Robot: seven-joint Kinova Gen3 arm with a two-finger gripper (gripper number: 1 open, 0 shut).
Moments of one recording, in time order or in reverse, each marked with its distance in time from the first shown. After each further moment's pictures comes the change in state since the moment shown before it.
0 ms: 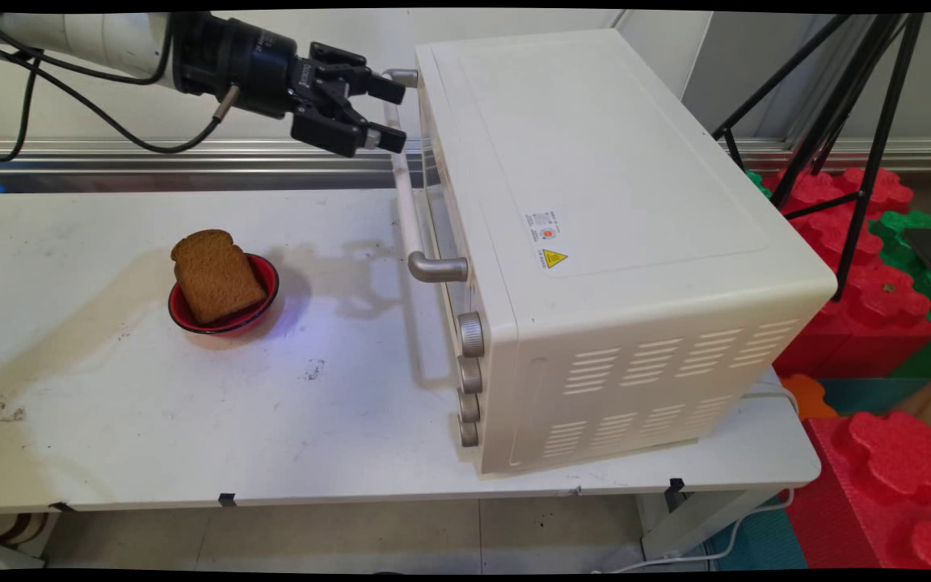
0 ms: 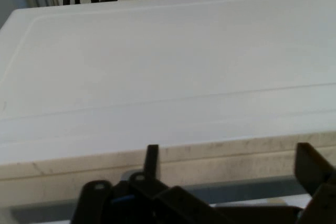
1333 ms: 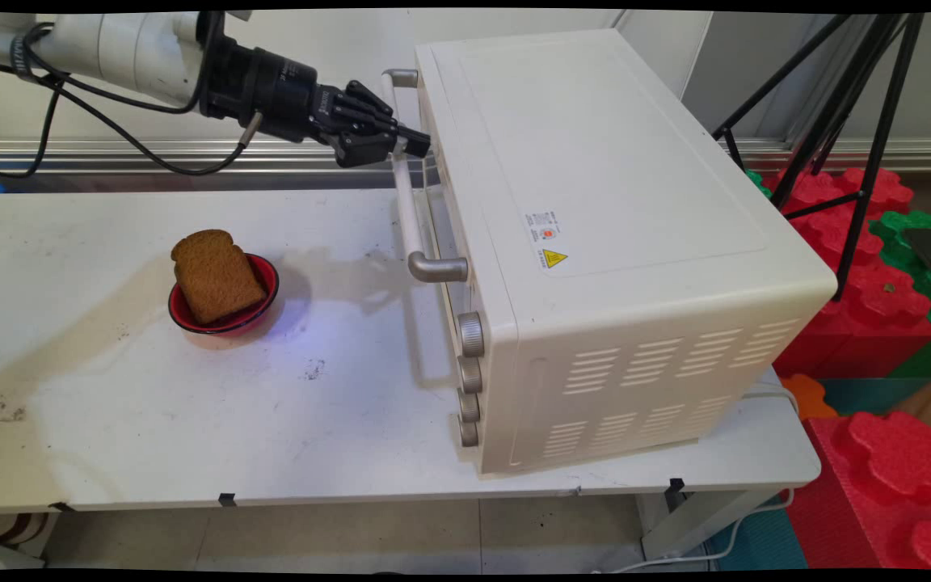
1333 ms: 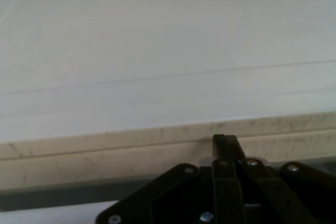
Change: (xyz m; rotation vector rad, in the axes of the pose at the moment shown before) arm -0.014 0.002 0.022 -0.001 -0.031 -0.009
